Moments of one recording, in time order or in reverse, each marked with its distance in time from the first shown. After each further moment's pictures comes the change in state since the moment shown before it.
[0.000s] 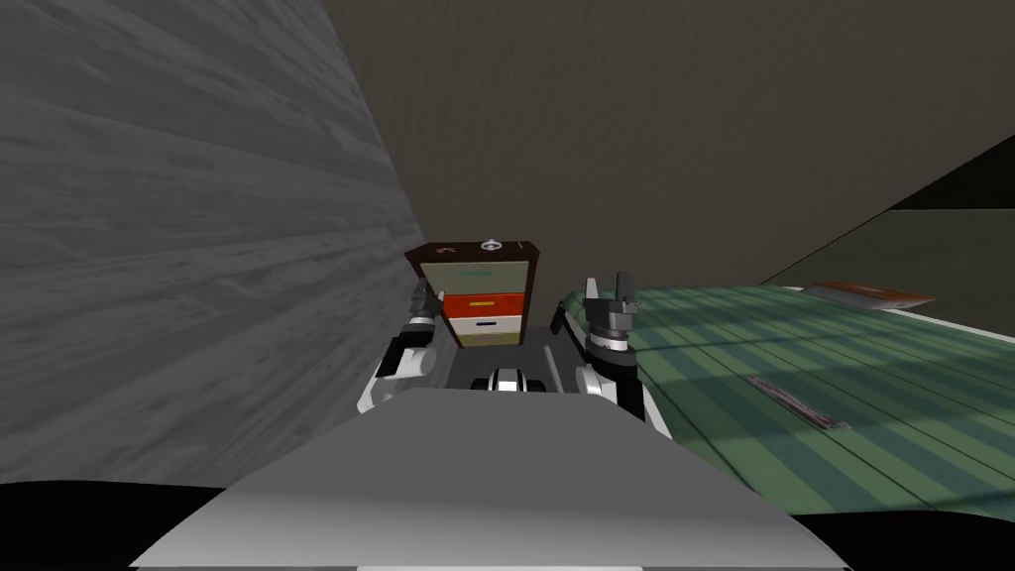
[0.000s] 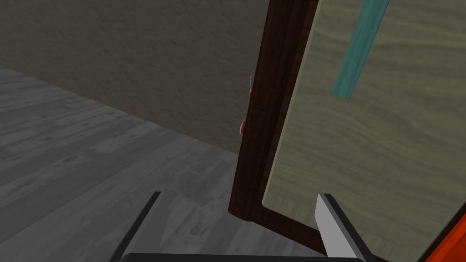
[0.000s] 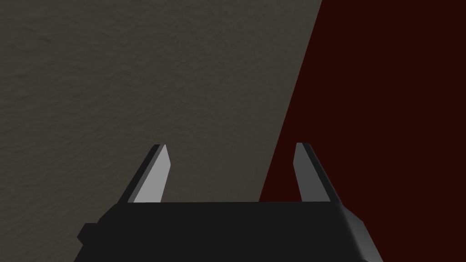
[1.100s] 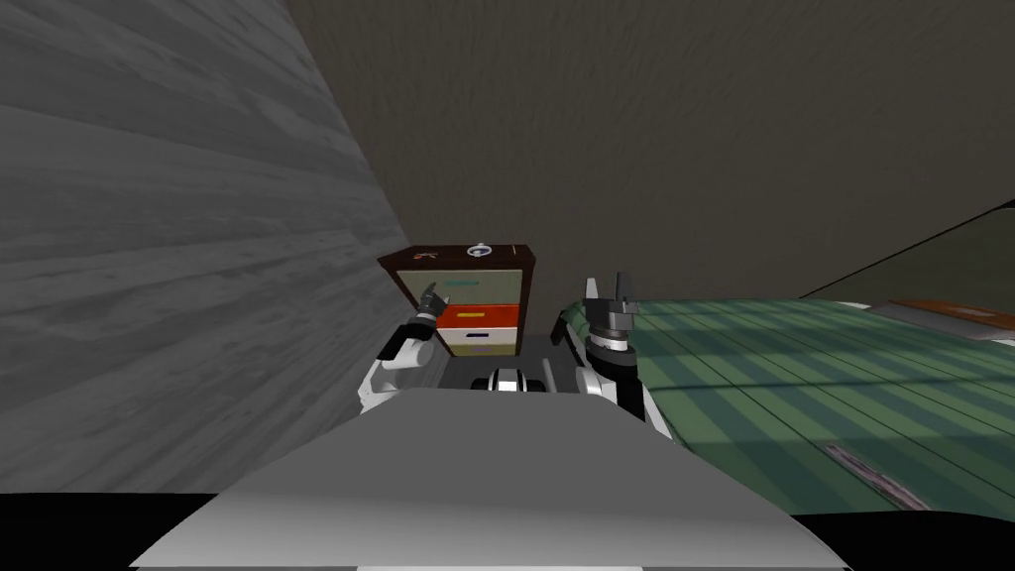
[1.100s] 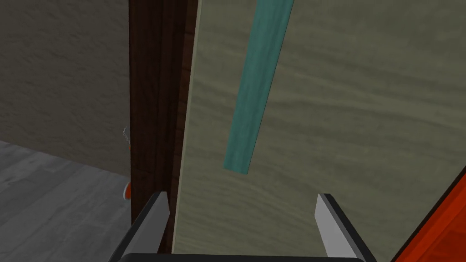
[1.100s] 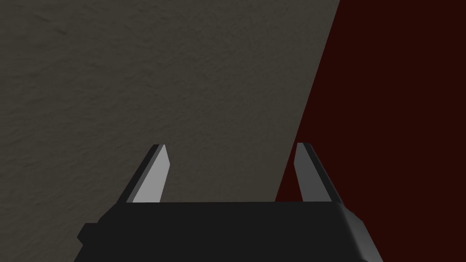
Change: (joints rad) left arm -0.078 0.073 0.035 0.064 0.081 0.255 0.016; right arm 0.000 0.000 0.000 0.000 0.000 0.000 0.000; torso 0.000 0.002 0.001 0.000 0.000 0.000
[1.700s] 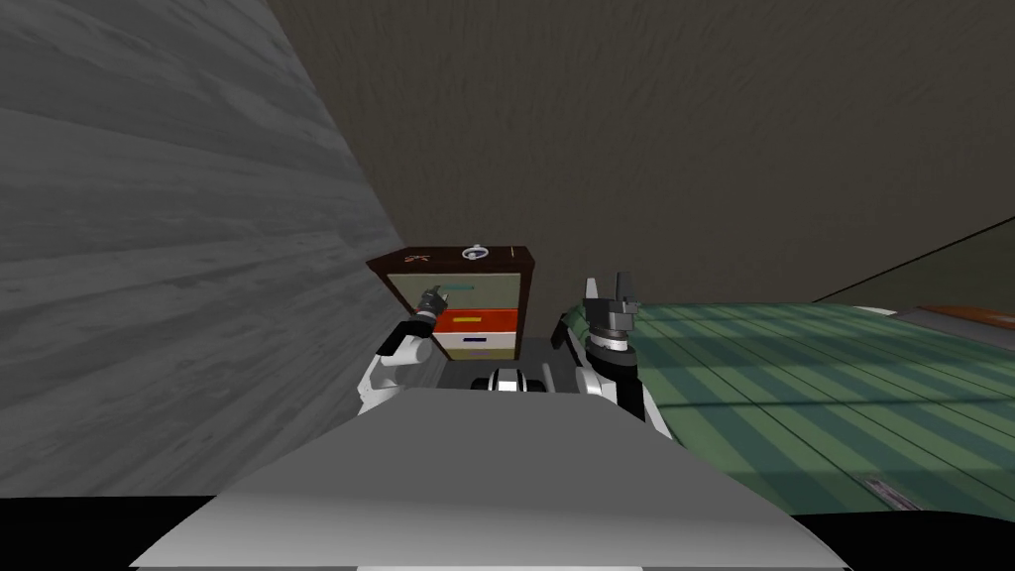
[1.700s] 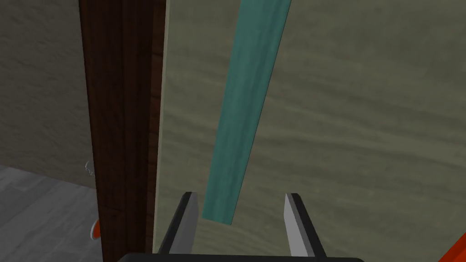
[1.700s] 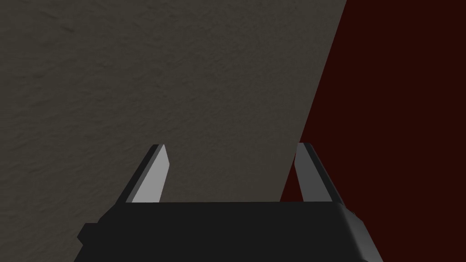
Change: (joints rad) left arm -0.025 0.006 0.013 -0.006 0.010 0.071 0.002; right arm 0.000 0.000 0.000 0.000 0.000 0.000 0.000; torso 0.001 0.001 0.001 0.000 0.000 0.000
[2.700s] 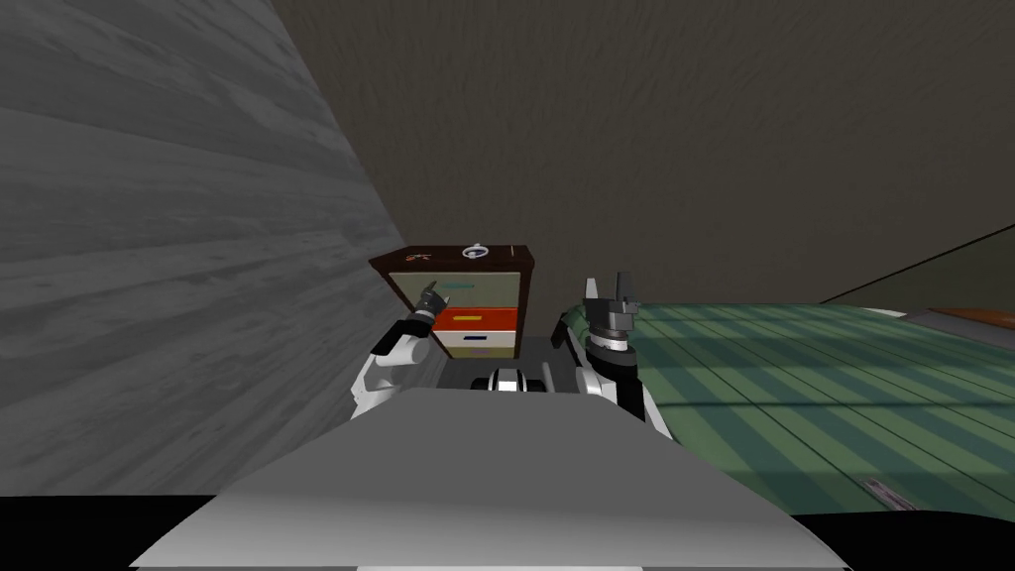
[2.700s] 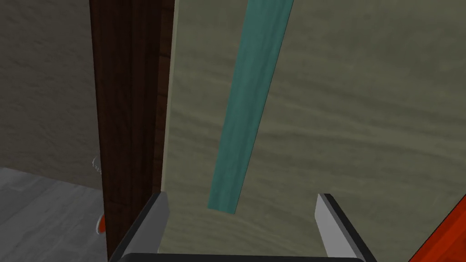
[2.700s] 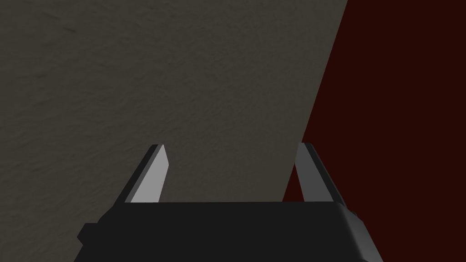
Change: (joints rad) left arm 0.007 0.015 0.010 -0.044 0.014 0.064 0.012; right arm 0.000 0.000 0.000 0.000 0.000 0.000 0.000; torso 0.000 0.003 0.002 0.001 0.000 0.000
